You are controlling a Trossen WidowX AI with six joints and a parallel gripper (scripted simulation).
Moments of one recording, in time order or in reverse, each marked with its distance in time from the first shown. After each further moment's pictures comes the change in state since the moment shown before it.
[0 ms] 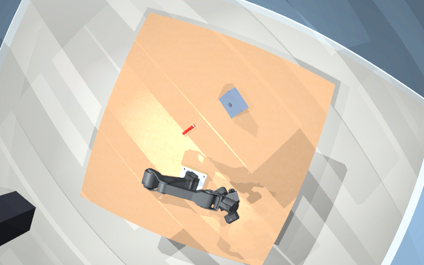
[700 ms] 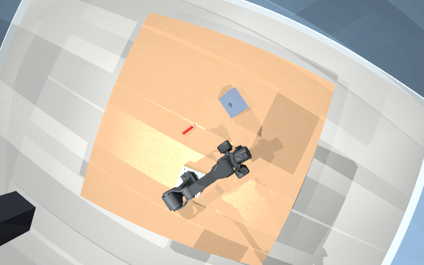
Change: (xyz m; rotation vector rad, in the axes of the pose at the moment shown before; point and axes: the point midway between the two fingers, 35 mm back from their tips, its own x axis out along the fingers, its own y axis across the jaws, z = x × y) arm -0.071 0.185 0.149 0.012 -0.175 0.615
